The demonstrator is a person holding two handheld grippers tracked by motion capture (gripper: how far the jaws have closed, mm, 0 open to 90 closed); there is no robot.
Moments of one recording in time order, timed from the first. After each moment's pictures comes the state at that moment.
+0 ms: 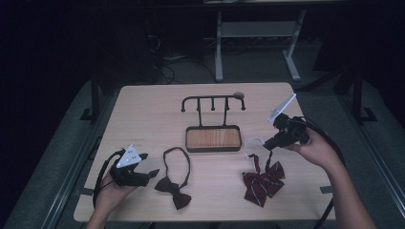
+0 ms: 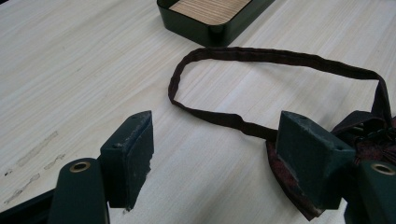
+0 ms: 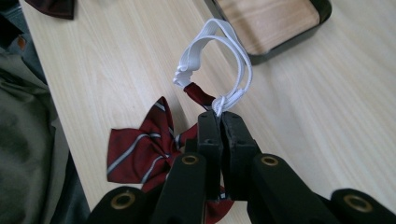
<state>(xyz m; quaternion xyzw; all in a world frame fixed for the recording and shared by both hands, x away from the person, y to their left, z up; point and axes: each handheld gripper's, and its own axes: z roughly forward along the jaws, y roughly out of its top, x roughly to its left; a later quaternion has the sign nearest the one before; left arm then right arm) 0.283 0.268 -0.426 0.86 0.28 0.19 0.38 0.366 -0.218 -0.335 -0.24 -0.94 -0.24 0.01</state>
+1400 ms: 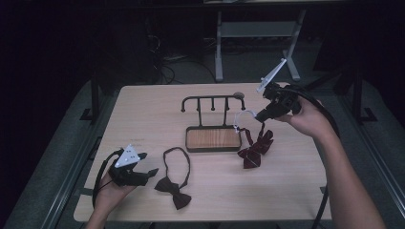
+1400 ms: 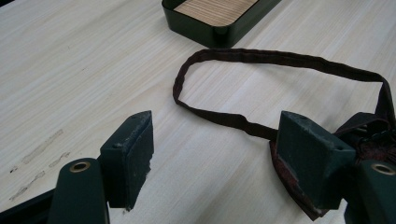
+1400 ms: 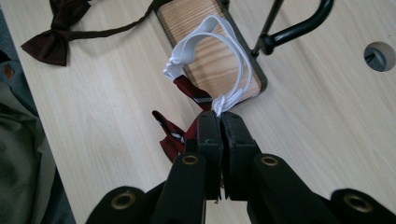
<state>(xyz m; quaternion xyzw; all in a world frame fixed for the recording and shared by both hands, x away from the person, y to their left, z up) 0.284 0.271 -0.426 0.86 0.29 0.19 0.38 0.400 -0.184 -0.259 -0.23 -0.95 -0.22 -0.04</state>
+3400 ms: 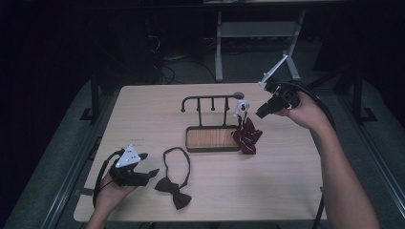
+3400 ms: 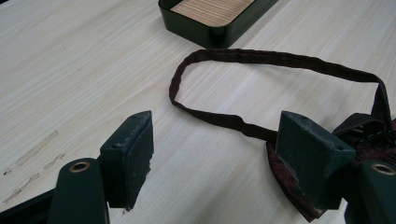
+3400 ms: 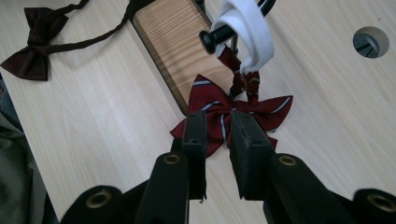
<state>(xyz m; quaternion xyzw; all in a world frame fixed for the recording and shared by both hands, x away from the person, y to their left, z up) 0.283 0.269 -0.427 0.86 0.29 0.19 0.38 0.430 -0.197 -0.274 -0.27 -0.94 -0.23 -0.02</state>
